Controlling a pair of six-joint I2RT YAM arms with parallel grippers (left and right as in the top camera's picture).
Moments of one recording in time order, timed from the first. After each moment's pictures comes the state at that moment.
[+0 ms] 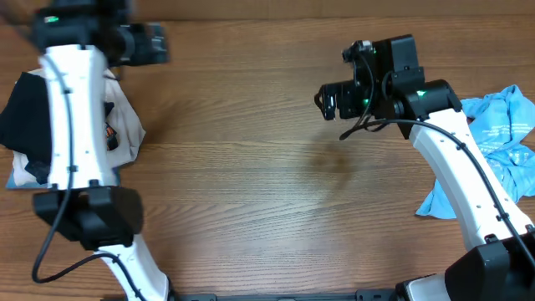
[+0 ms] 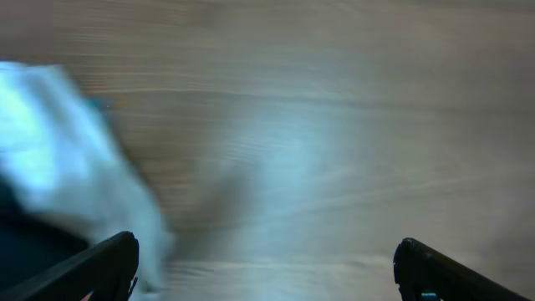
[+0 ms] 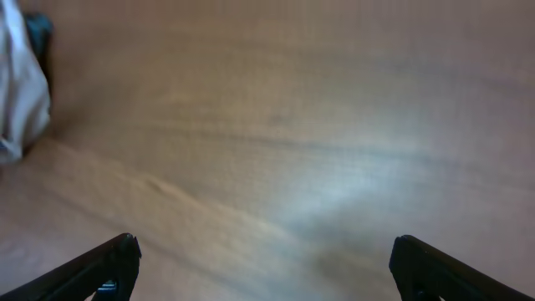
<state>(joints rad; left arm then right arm) 0.07 2.02 2.26 -1.30 0.16 -0.04 0.23 1.62 1.45 -0.74 -0.28 0.07</state>
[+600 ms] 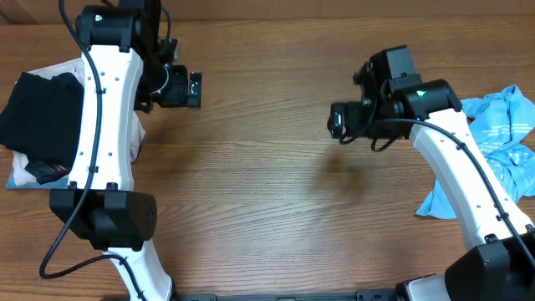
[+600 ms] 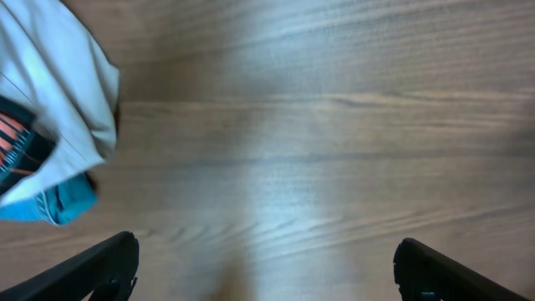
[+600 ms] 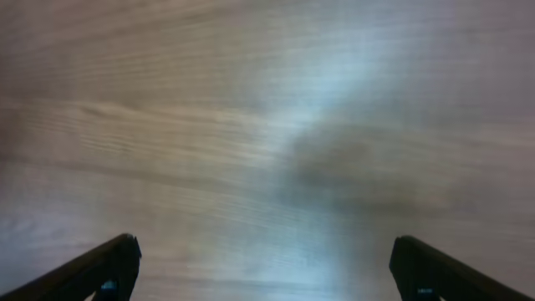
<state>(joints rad) -0.06 2.00 2.19 -1.68 0.09 -0.08 0.23 1.62 1.44 -1.09 -0.18 0.23</state>
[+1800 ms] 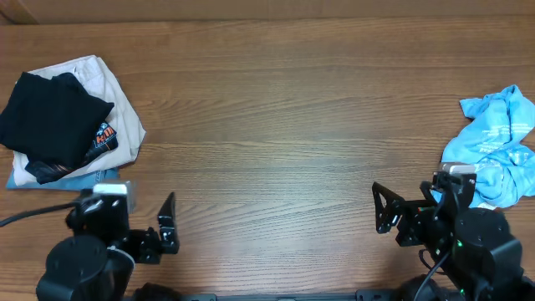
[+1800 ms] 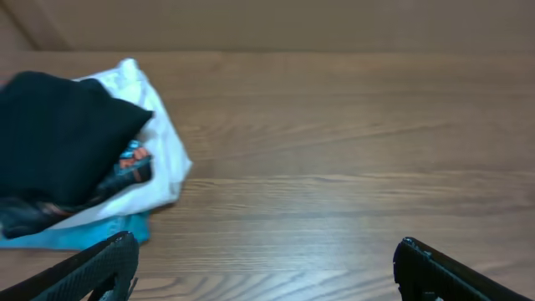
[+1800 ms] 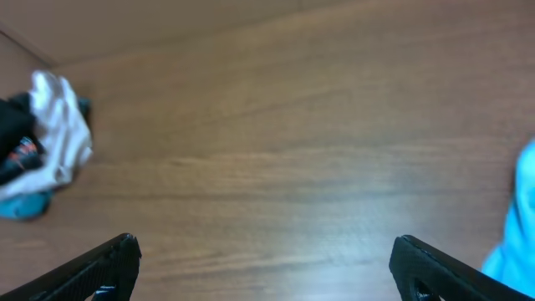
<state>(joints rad) -0.31 0.54 1.15 -1.13 -0.21 -0.19 0.43 0.54 0.98 -1.04 0.10 0.43</state>
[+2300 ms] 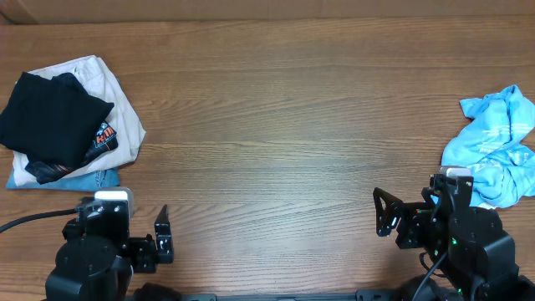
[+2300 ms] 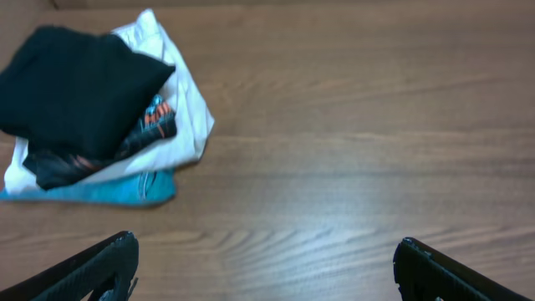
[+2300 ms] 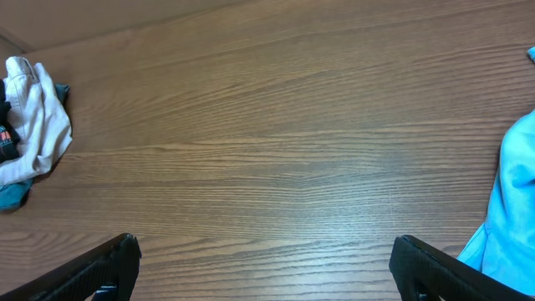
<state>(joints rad) -0.31 0.53 1.15 -1.27 -0.25 -0.19 0.43 0.54 0.97 -1.07 0.12 0.43</state>
